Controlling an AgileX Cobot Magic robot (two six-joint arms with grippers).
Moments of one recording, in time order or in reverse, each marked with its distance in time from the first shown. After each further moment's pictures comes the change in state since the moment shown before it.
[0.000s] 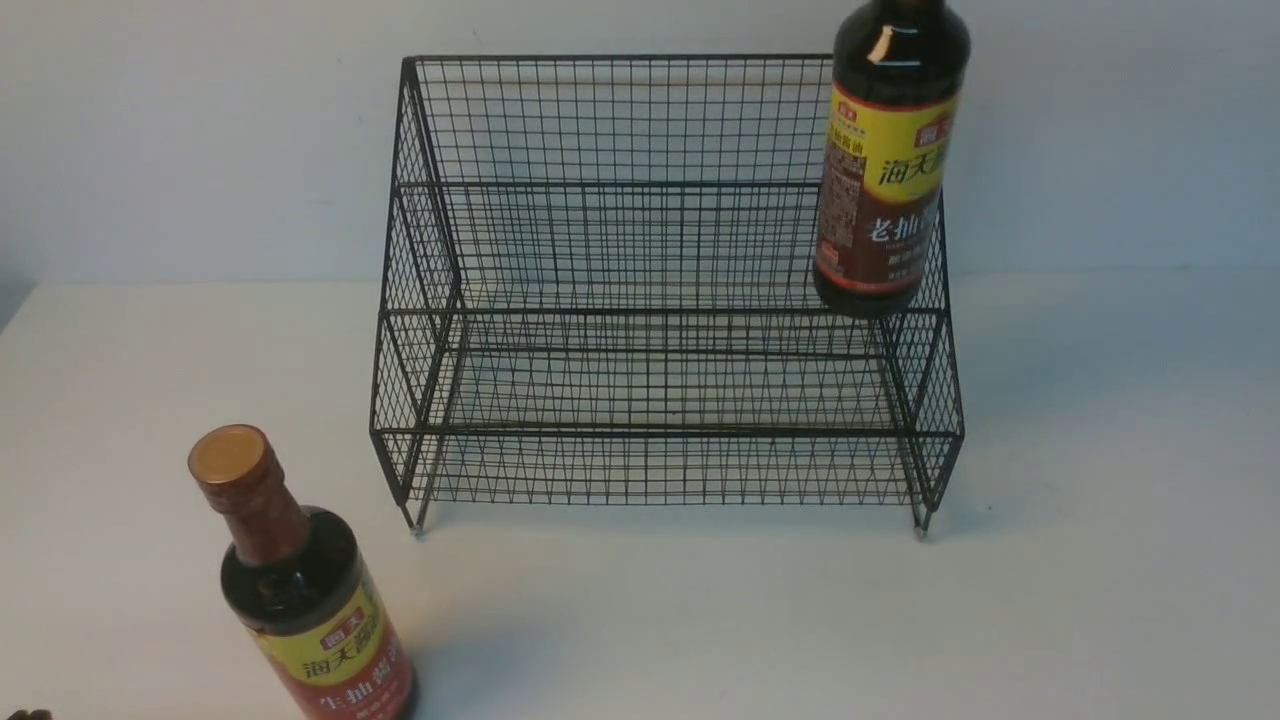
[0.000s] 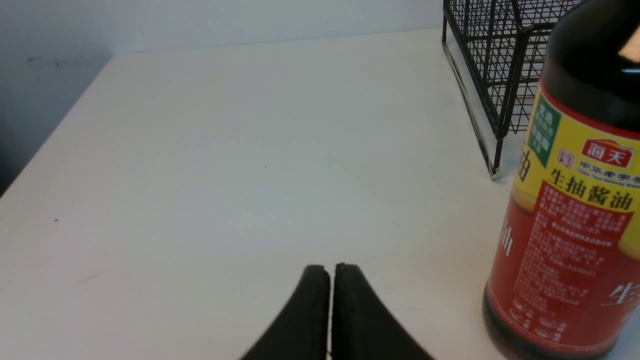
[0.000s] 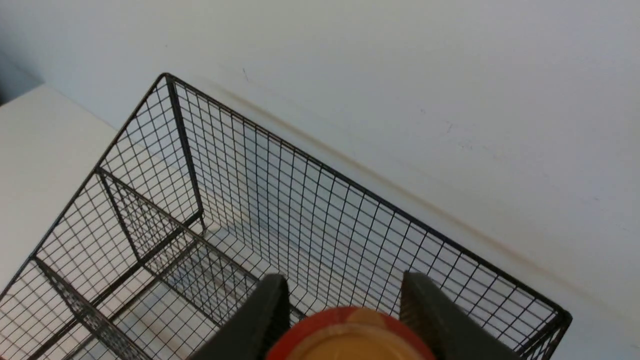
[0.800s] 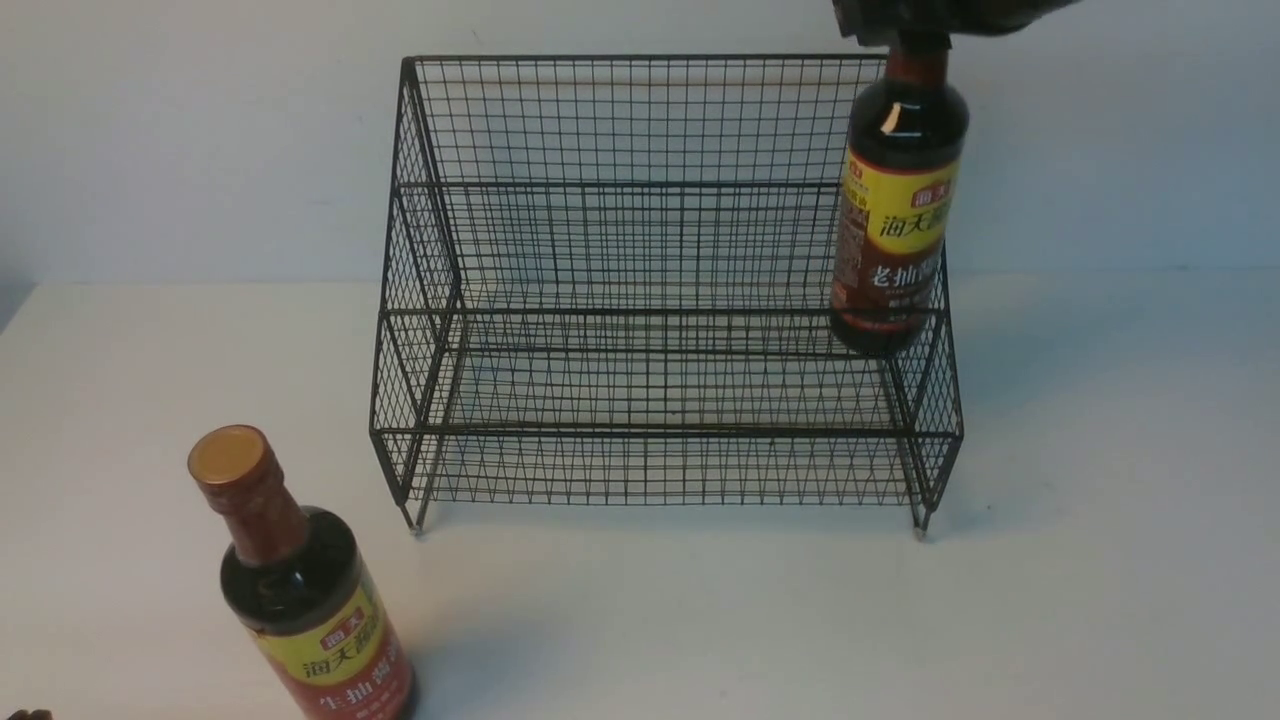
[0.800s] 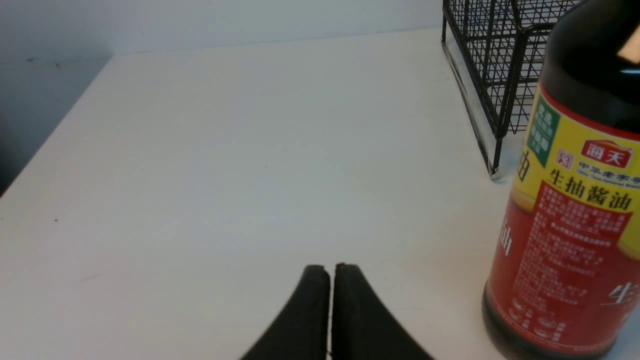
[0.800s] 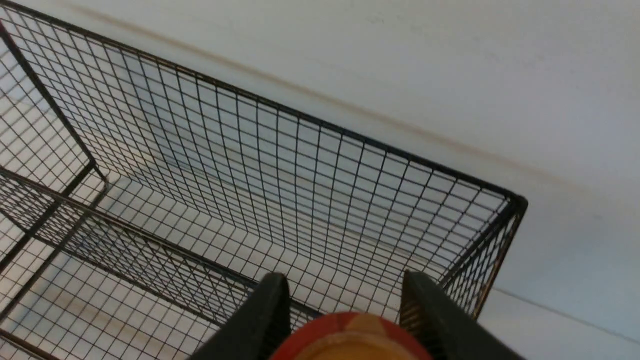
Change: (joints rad) right arm 0.000 0.117 -0.001 -0.292 0.070 0.365; left arm 0.000 0.000 0.000 0.000 0.000 0.000
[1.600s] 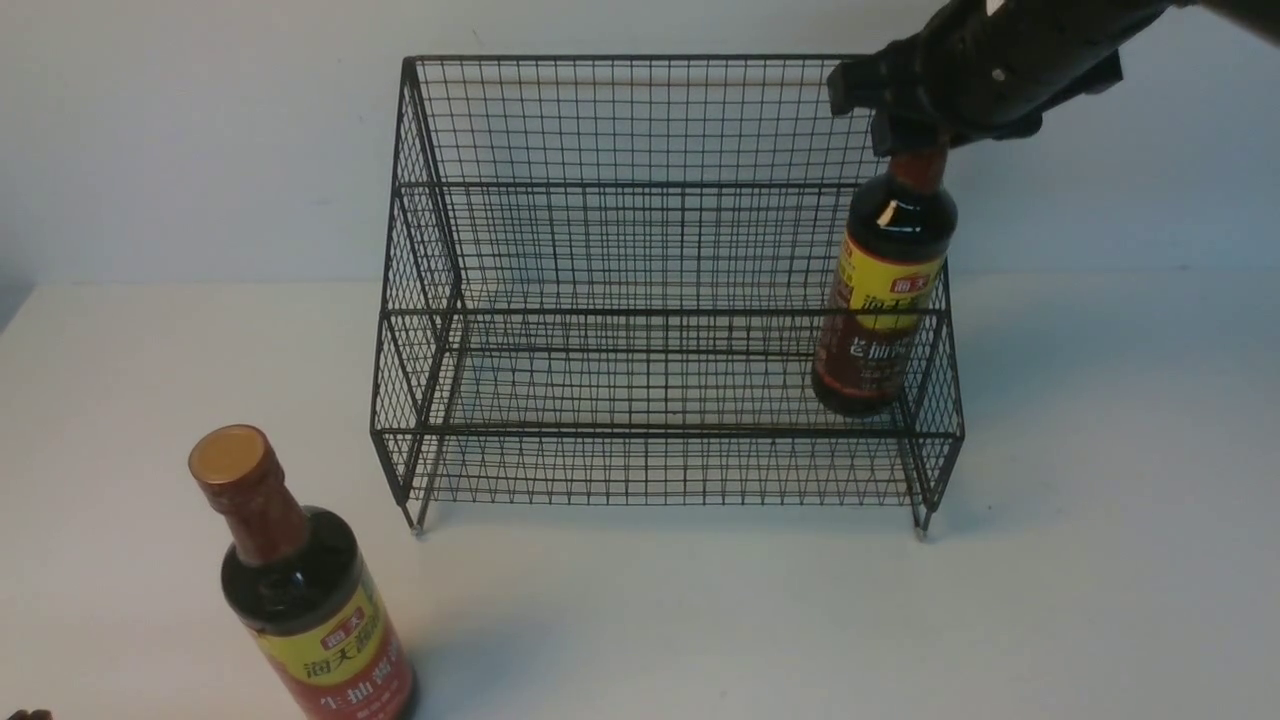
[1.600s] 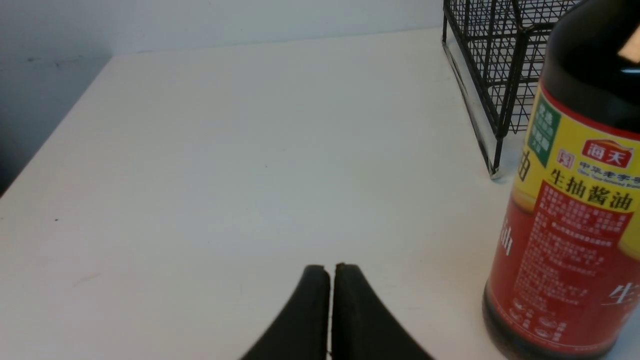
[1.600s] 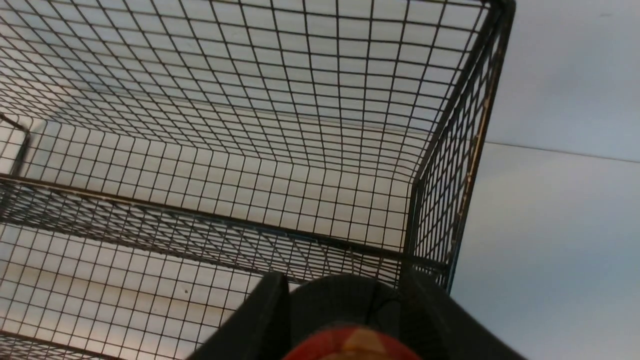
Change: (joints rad) right arm 0.001 0.086 -0.007 -0.076 0.135 0.259; left arm 0.000 0.000 0.000 0.000 0.000 0.000
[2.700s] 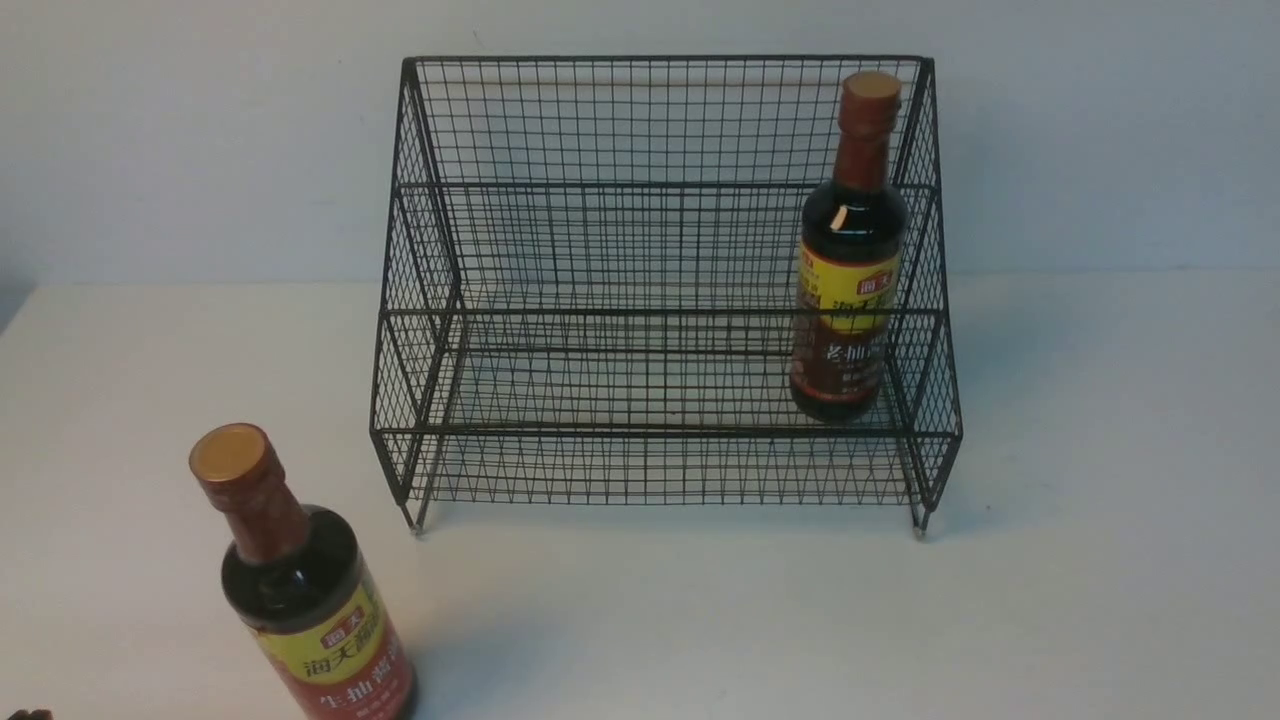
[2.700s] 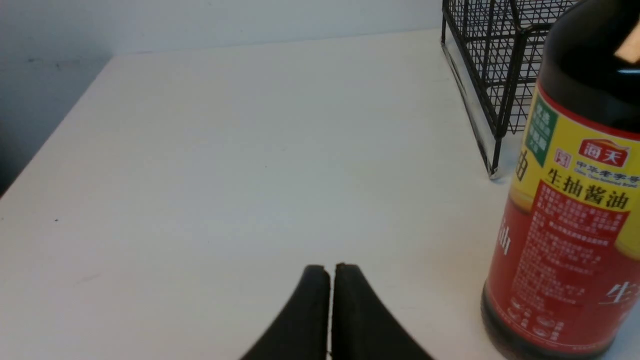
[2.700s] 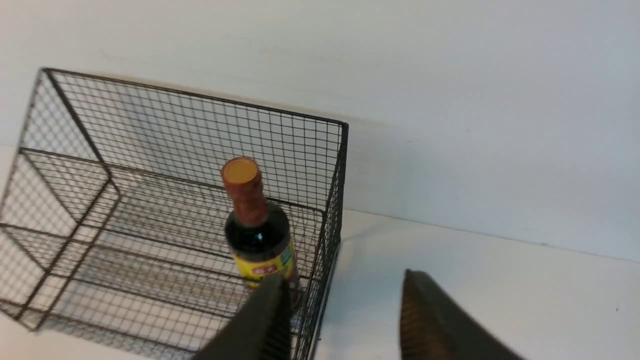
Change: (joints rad) right arm 0.000 -0.747 0.109 -0.008 0.274 -0.148; left arm 0.000 0.000 0.000 0.000 0.000 0.000
